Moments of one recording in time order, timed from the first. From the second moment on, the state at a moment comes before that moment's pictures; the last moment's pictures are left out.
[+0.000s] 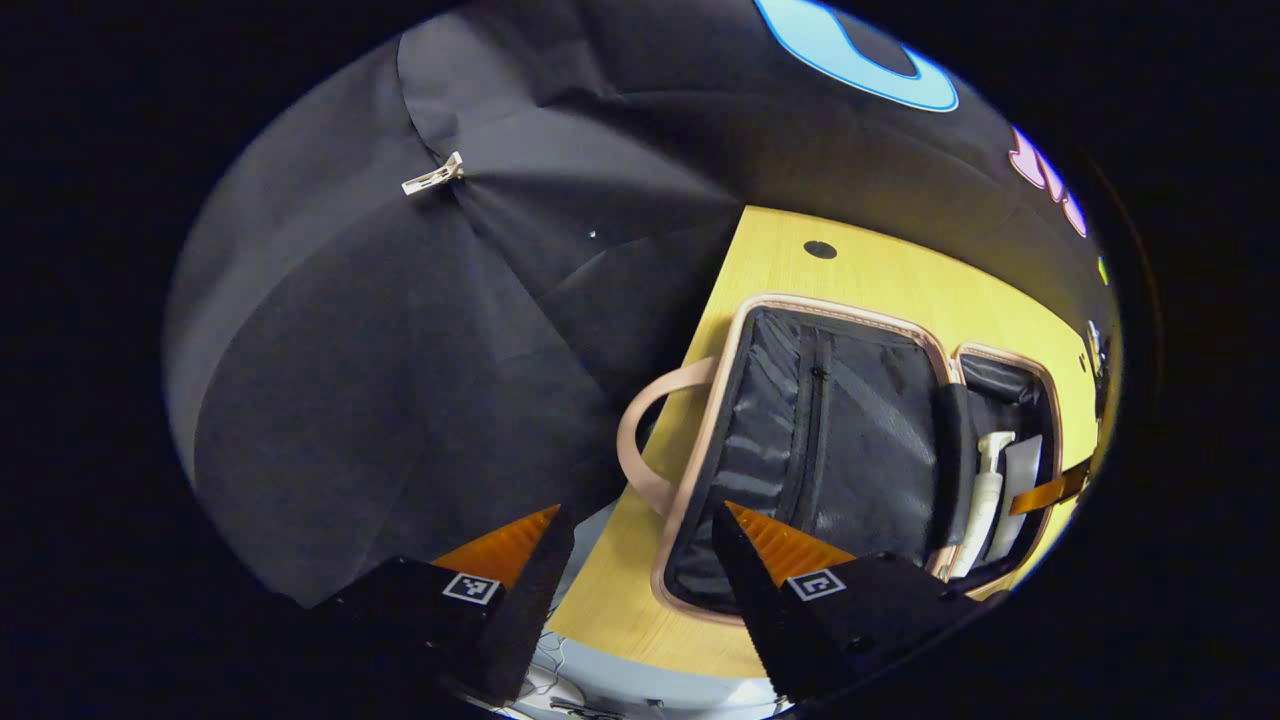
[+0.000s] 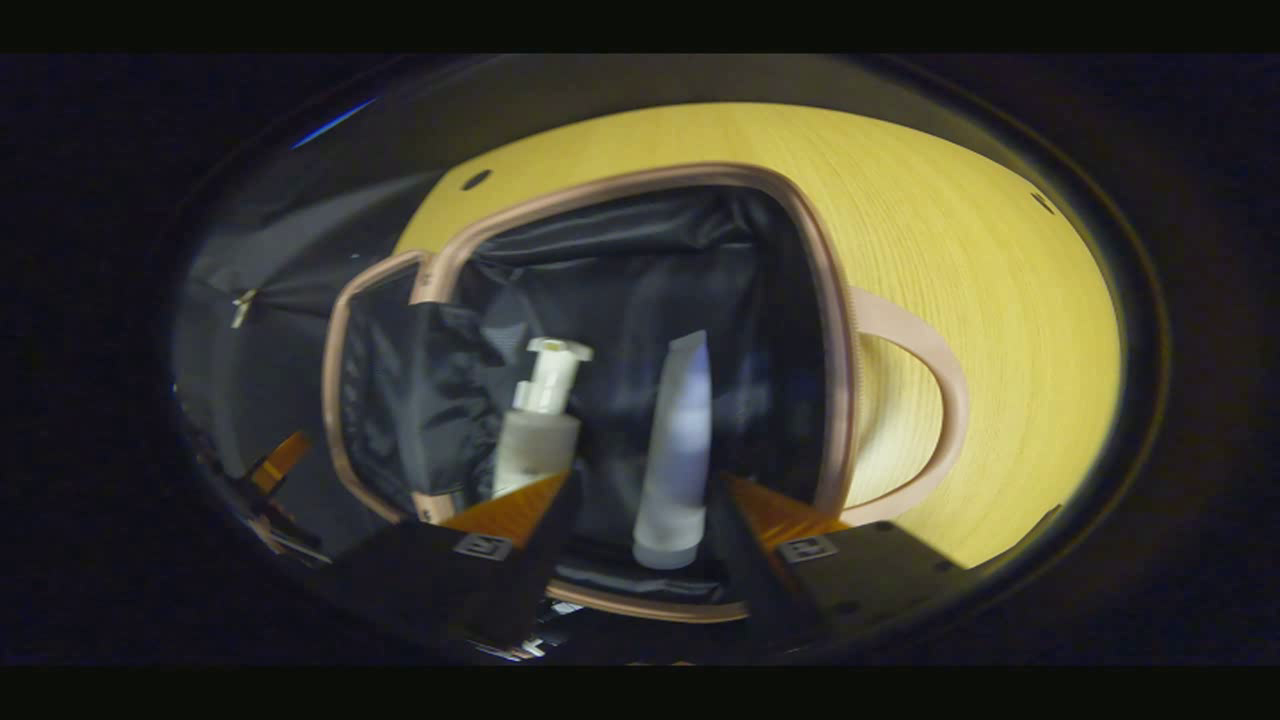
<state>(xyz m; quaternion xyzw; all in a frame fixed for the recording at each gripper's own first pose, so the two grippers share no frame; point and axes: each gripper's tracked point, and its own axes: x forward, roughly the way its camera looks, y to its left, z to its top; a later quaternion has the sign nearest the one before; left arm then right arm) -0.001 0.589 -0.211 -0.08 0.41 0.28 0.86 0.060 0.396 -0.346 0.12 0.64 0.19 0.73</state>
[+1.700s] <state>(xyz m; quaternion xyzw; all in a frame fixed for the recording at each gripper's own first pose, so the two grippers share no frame) 0.067 0.632 -0.162 -0.16 0.43 0.18 0.87 0.060 0.274 -0.186 0.05 0.34 0.26 0.90</state>
